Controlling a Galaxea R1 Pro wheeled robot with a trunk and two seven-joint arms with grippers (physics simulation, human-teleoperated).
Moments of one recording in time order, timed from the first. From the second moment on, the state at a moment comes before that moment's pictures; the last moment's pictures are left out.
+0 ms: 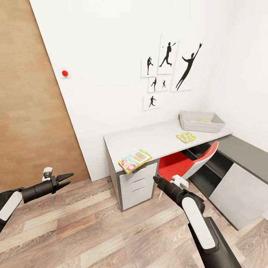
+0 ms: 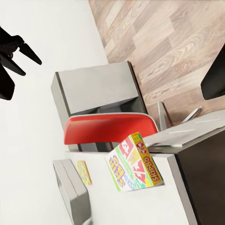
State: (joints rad) left arm -0.66 0.50 0.04 -0.75 0.76 0.80 -0.94; right arm -0.39 0.02 0.19 -1.55 -0.92 0.59 -0.54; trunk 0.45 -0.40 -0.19
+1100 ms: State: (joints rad) left arm -0.66 0.50 0.04 -0.75 0.76 0.80 -0.94; right arm -0.39 0.03 0.19 -1.54 -0.92 0.56 -0.54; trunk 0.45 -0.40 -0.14
